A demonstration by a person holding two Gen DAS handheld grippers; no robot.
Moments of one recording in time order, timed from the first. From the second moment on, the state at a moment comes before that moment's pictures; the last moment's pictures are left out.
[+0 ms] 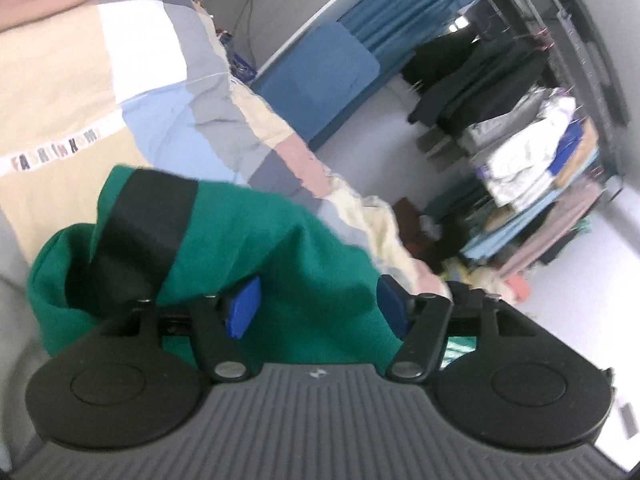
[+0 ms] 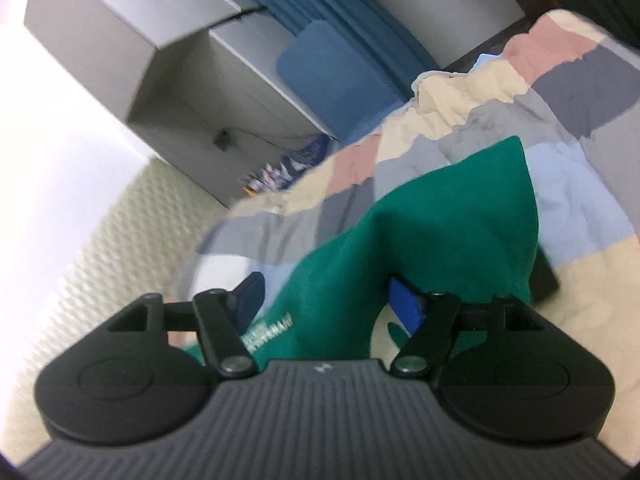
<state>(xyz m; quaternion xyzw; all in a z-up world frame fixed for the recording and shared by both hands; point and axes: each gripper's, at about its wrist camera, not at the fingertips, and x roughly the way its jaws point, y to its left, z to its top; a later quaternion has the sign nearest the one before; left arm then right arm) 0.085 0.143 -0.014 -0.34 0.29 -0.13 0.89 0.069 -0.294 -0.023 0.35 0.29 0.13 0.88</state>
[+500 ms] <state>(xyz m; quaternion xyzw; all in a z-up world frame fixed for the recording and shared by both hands) 0.201 0.116 -0.063 -0.21 0.26 -0.08 0.94 0.175 -0.258 -0.069 0.22 0.30 0.07 0.92</state>
